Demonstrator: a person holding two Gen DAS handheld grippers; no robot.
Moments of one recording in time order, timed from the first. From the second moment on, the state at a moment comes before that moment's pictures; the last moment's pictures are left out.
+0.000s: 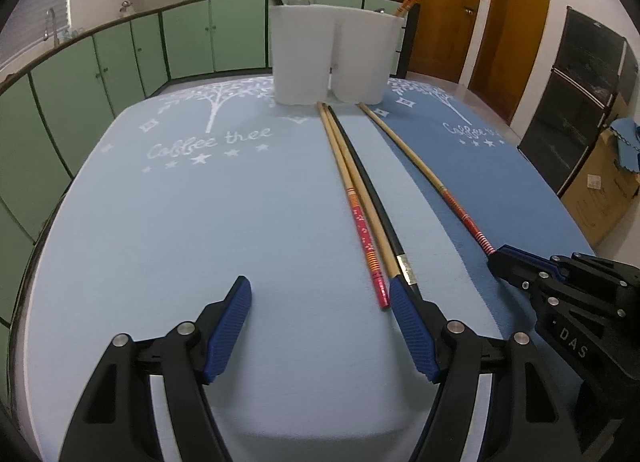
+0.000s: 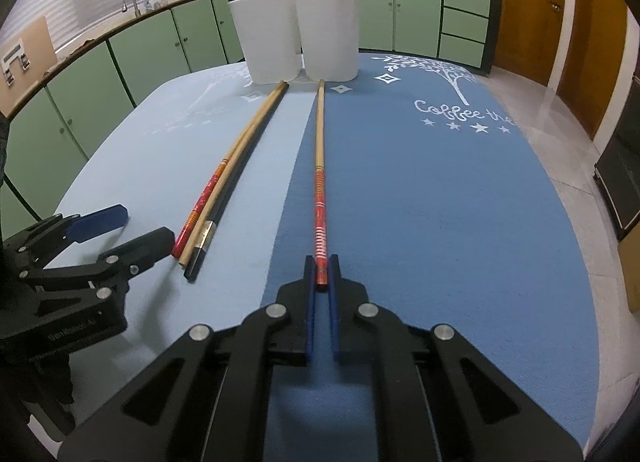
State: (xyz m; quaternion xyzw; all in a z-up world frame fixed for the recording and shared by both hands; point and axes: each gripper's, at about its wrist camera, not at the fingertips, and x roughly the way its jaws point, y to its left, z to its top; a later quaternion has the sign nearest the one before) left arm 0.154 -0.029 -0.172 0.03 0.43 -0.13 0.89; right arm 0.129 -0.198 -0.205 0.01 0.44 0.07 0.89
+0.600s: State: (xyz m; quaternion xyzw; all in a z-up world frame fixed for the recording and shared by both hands) left arm 0.155 -0.025 -0.175 0.03 0.43 -0.08 0.90; right arm 0.126 -0.200 -0.206 0.01 0.44 0.08 0.90
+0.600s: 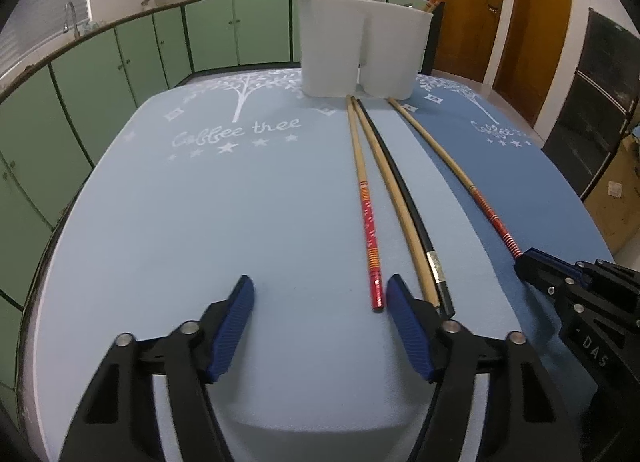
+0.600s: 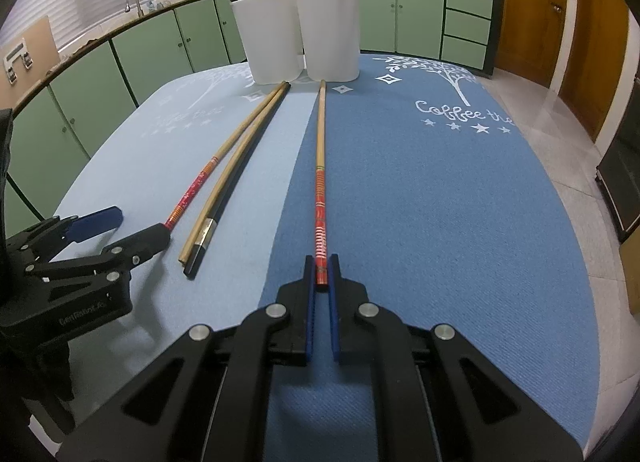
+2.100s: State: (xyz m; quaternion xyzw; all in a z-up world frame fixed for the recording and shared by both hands) left arm 0.128 -0.015 -0.038 0.03 0.28 -0.11 0.95; right arm 0.120 -0.230 -0.089 0.03 0.34 0.10 0.93
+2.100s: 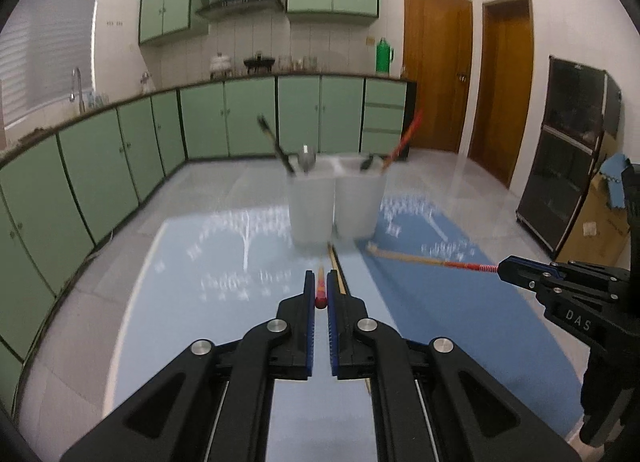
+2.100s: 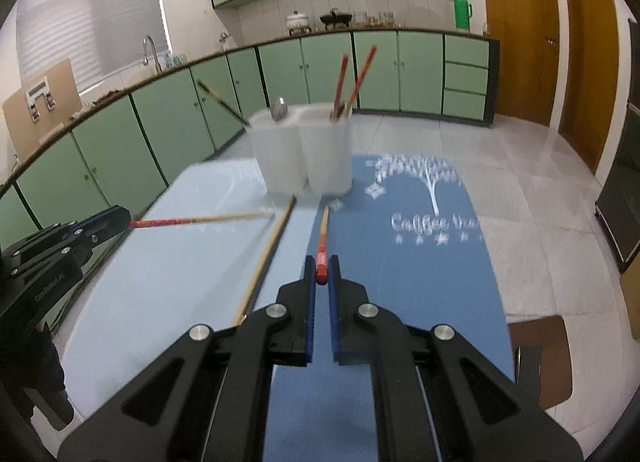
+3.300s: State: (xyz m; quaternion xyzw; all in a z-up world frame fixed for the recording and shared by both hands) left arm 0.231 -0.040 0.127 0.03 0.10 -0.16 0.98; right arm 0.254 -0.234 0.111 0.01 0.24 0.18 0.95
